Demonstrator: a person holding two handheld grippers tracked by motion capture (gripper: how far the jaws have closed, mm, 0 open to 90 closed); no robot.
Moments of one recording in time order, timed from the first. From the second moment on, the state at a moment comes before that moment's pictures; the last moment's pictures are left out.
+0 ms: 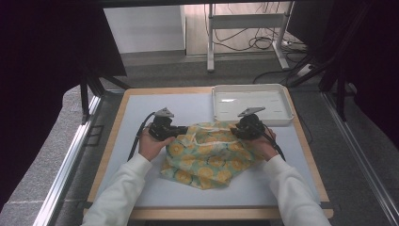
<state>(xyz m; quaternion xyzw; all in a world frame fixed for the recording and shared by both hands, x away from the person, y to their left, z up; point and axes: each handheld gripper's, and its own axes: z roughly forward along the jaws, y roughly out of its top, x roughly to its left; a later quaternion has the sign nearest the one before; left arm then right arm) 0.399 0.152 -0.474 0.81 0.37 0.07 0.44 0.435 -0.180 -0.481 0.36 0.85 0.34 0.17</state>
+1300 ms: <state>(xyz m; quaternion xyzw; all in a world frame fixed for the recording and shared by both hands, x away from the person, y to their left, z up) 0.393 0.159 -0.465 0.81 0.36 0.08 0.45 0.423 -0.192 -0.452 0.35 0.82 0.41 0.18</state>
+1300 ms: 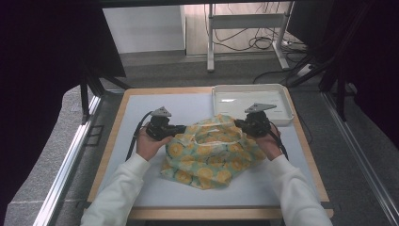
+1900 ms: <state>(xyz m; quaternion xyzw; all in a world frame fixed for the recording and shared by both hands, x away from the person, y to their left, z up) 0.377 0.152 -0.456 0.82 0.34 0.08 0.46 0.400 -0.204 -0.441 0.34 0.82 0.43 0.17</state>
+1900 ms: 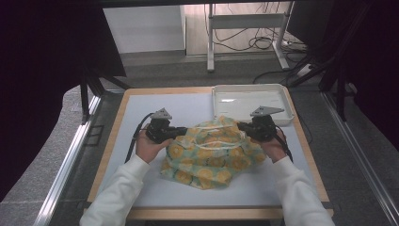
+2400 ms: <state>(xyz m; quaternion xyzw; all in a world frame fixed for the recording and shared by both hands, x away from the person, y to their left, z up) 0.359 0.160 -0.458 0.81 0.34 0.08 0.47 0.392 -0.204 -0.437 0.33 0.82 0.44 0.16</state>
